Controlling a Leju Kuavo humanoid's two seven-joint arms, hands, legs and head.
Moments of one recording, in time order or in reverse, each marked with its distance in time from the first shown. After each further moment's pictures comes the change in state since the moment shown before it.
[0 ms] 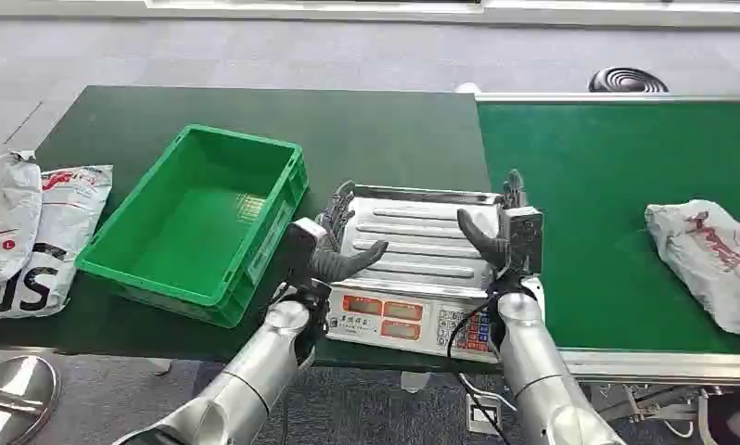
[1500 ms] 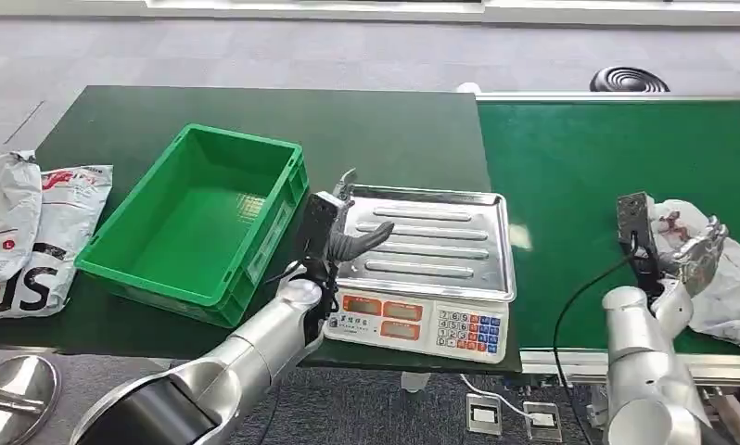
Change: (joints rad) left arm -0.207 0.009 -0.299 0.259 0.339 0.177 0.000; right arm -0.175 -0.222 -0.689 0.221 1.148 -0.359 0.623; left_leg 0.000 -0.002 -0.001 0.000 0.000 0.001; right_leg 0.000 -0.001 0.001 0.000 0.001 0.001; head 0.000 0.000
